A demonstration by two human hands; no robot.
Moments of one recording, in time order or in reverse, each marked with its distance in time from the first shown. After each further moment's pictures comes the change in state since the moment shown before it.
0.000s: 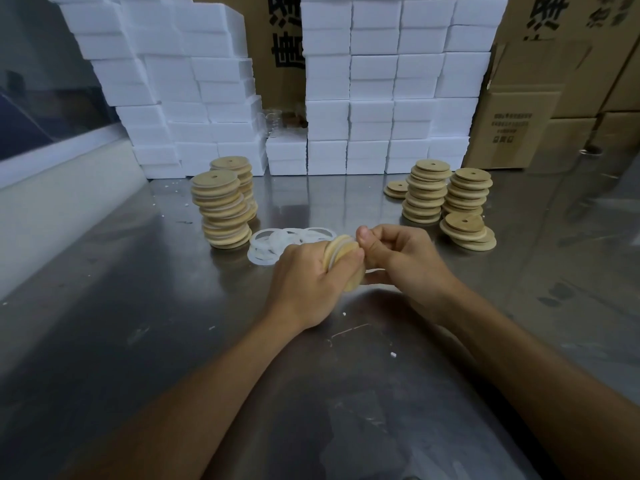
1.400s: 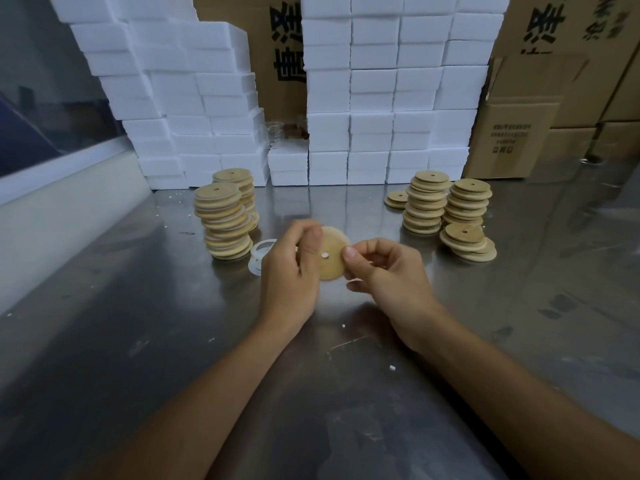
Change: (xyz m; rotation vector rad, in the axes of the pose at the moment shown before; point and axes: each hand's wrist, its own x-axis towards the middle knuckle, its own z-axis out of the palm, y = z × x) left_hand 0.007 -0.003 -0.004 -0.060 0.269 -0.105; right_hand -0.003 0.005 0.025 0.053 0.226 0.000
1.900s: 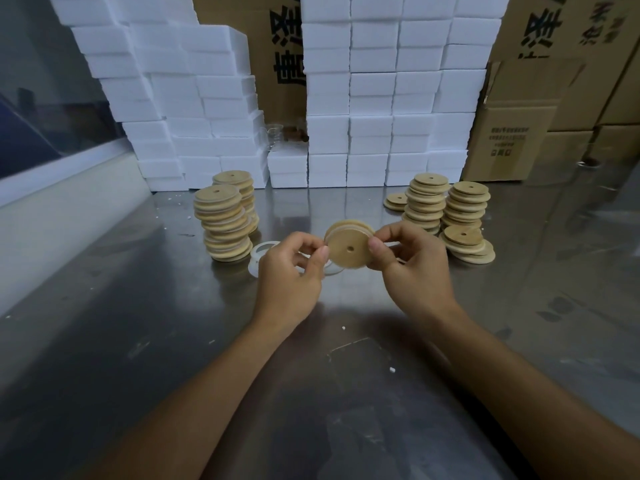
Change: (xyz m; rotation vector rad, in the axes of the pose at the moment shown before) left_hand 0.002 -0.001 -0.004 -0.062 -0.045 -0.044; right_hand 0.011 -0.001 -0.020 -0.352 0.188 -0.303
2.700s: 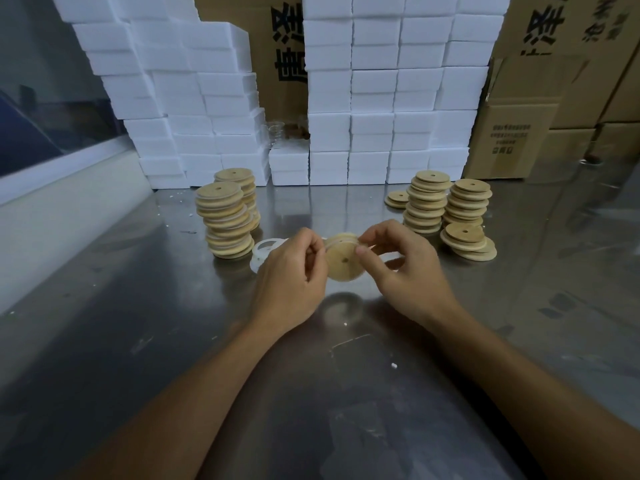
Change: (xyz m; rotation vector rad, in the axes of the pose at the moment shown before) left_hand 0.001 -0.002 -0.011 0.321 -0.103 0.246; right_hand -0.002 0.002 -0.006 -0.151 -0.193 -0.151
